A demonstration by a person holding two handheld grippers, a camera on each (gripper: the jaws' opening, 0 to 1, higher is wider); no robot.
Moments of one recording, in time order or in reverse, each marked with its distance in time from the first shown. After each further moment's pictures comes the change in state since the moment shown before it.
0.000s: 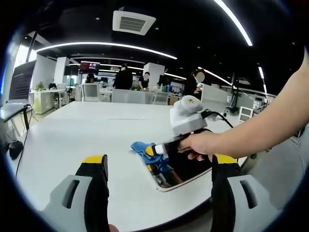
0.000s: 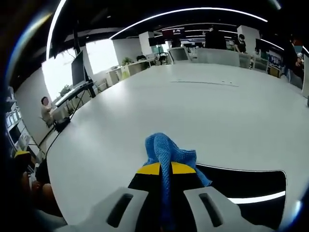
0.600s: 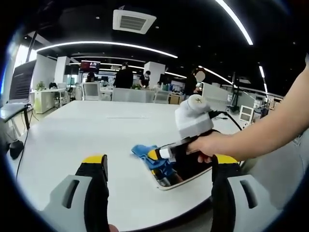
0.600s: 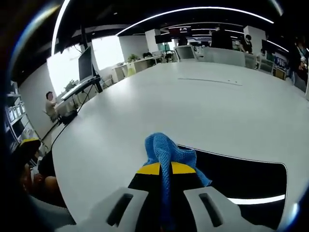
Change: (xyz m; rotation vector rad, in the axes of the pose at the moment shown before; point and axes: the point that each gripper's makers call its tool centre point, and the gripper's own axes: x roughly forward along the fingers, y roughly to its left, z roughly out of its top) left arm 0.000 0.001 -0.002 0.000 0.010 0.008; right arm -0.018 0.018 -0.017 -0.034 0.020 0.044
